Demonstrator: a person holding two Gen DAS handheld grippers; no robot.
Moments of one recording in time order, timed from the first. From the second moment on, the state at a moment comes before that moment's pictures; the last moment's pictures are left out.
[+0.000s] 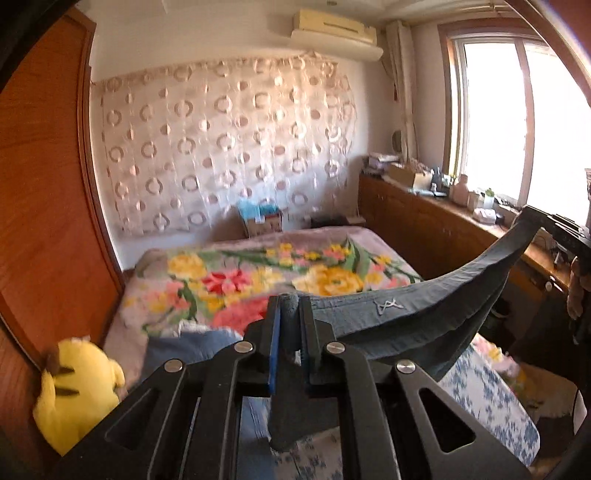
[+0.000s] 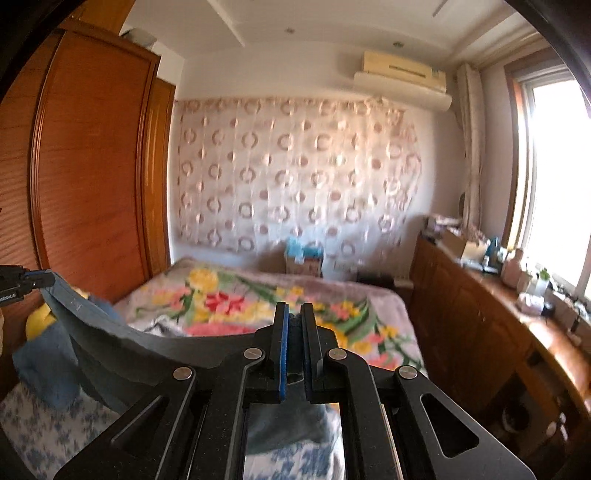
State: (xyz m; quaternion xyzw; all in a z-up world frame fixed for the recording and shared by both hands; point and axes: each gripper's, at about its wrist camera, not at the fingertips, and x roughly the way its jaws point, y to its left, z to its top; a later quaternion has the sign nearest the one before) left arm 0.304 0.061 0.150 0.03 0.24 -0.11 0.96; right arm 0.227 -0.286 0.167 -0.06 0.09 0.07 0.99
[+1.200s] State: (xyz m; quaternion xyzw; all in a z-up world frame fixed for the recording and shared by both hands) left arm 0.147 0.062 -0.035 0.01 0.38 -0.15 0.91; right arm 0.091 -0.320 -0.047 -0.01 0.31 0.09 0.95
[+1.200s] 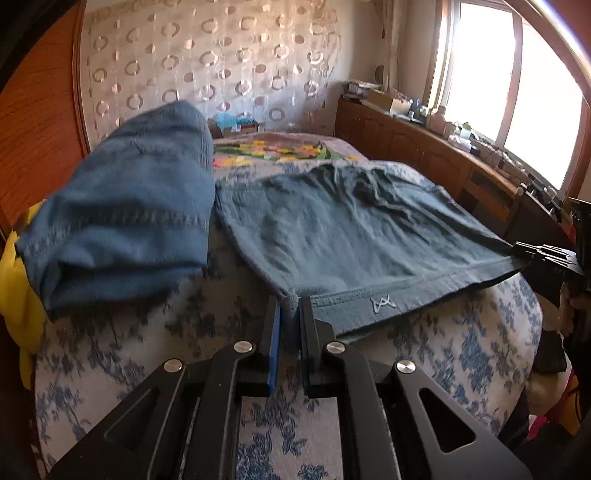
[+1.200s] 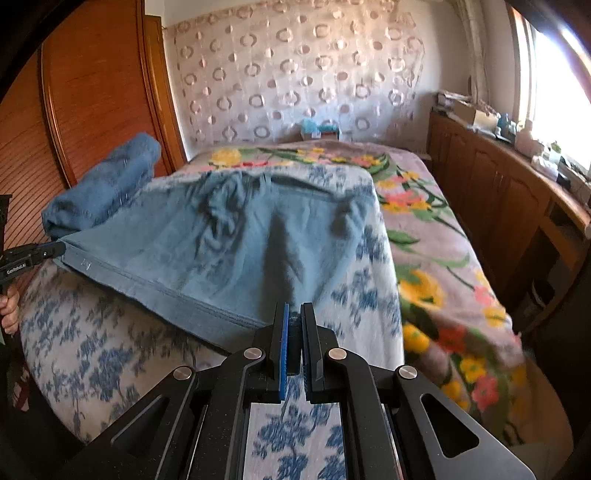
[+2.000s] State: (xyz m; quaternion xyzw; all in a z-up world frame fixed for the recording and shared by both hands) left arm 0.131 0.066 -0.055 0.02 0.40 -0.18 0.90; right arm 0.087 -0.324 -0.061 0.02 0.32 0.07 0.94
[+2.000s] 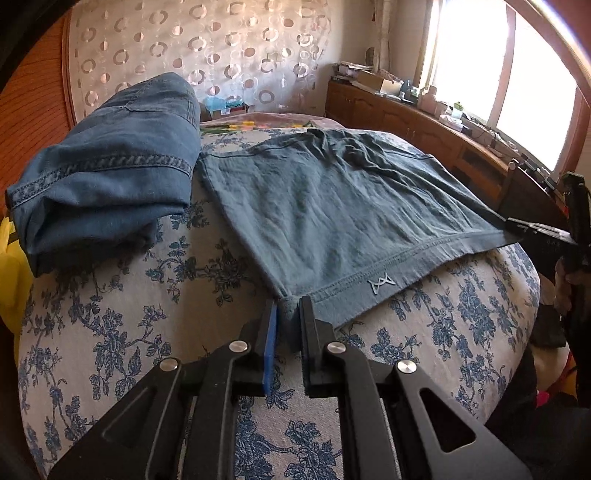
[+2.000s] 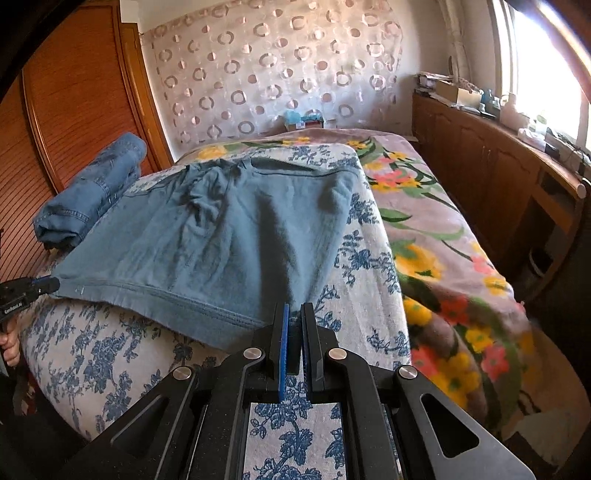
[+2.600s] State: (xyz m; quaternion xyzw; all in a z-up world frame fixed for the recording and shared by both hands) left arm 0.137 0.080 -0.053 0.01 0.39 -0.16 0.91; right arm 0.087 -0.329 -0.071 0.04 0.35 0.05 0.94
